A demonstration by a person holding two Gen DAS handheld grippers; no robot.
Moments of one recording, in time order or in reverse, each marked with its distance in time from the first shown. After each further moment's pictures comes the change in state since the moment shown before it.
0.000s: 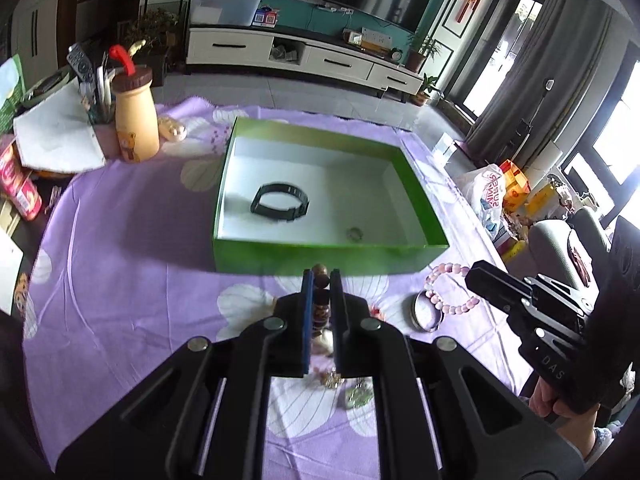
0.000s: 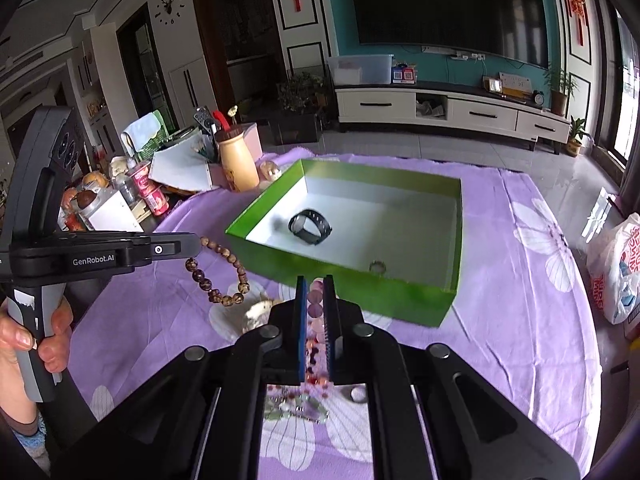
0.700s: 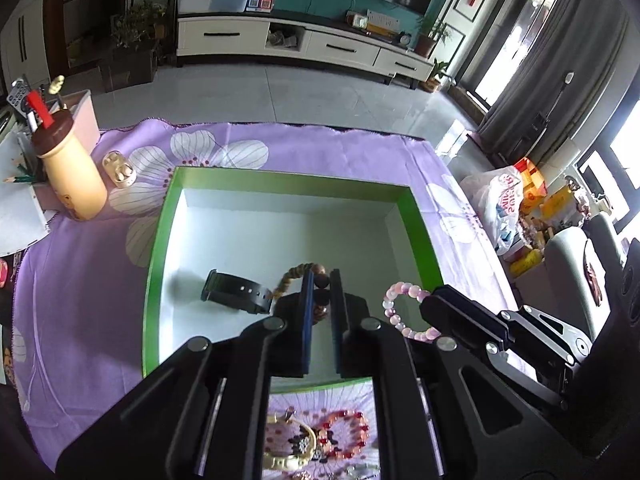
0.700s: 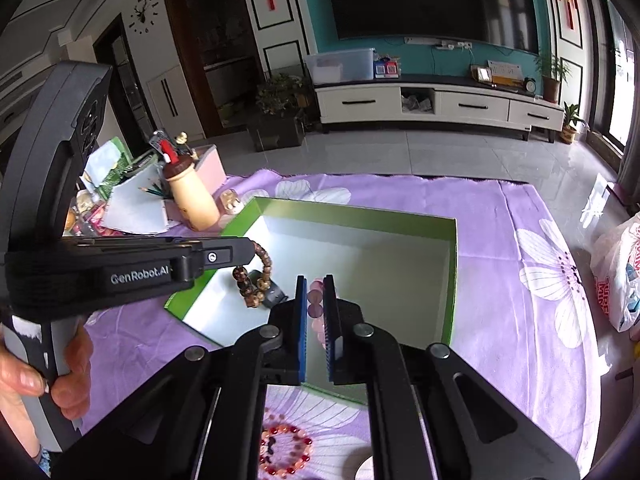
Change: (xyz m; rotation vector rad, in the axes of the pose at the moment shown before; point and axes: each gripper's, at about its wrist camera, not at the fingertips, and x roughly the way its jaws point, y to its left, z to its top) left arm 0.111 -0.036 0.103 -0.001 0.089 0.043; right arm 0.084 -0.054 0.060 0.080 0.046 -0.032
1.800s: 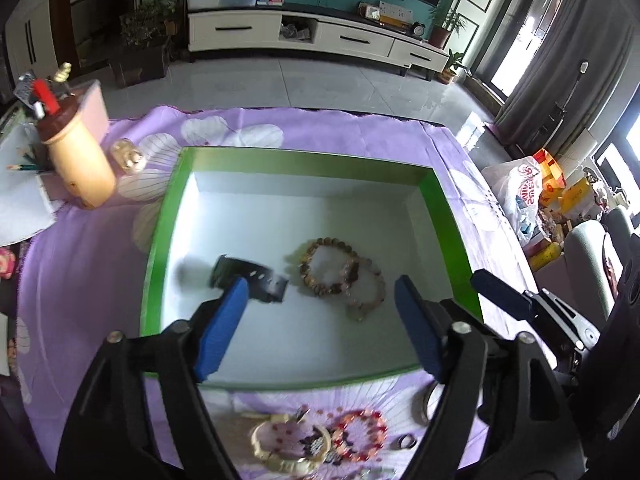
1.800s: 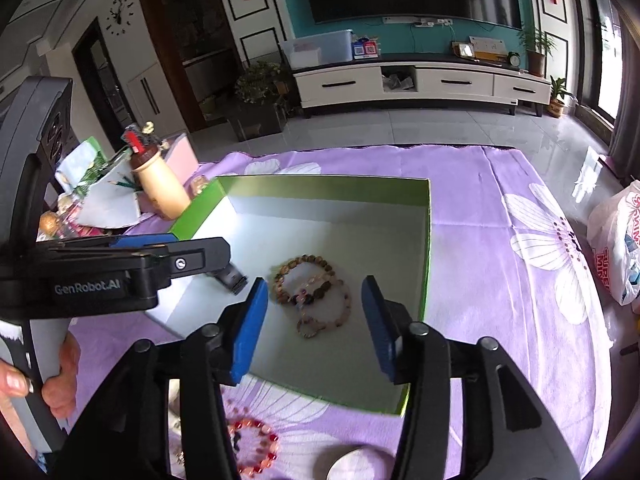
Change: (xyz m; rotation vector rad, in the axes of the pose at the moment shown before) left arm 0.004 0.002 -0.022 0.011 0.000 0.076; right arm 0.005 -0.025 -0.025 0.046 0.024 -0.006
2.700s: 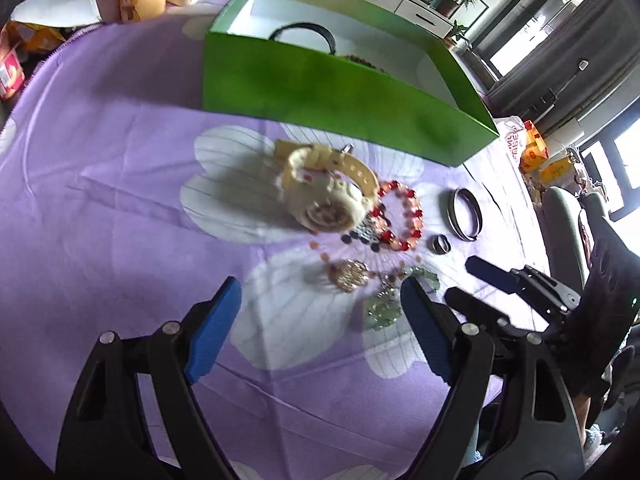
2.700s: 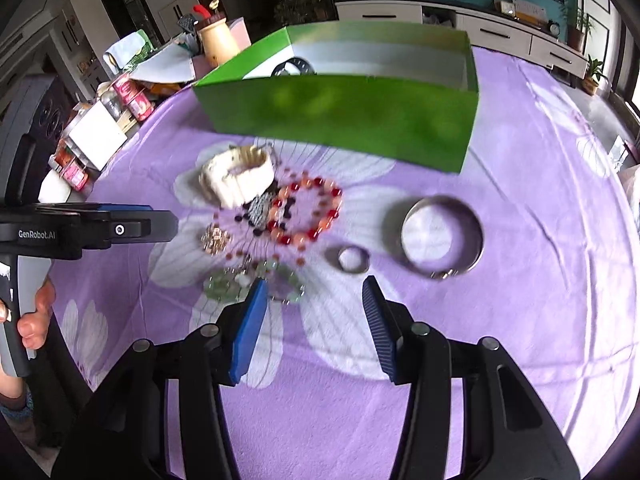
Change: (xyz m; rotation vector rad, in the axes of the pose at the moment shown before) left arm -0.022 0.048 -0.183 -0.125 0.195 -0.124; right arm -0.030 0.039 -0.152 -0.091 0.261 0.079
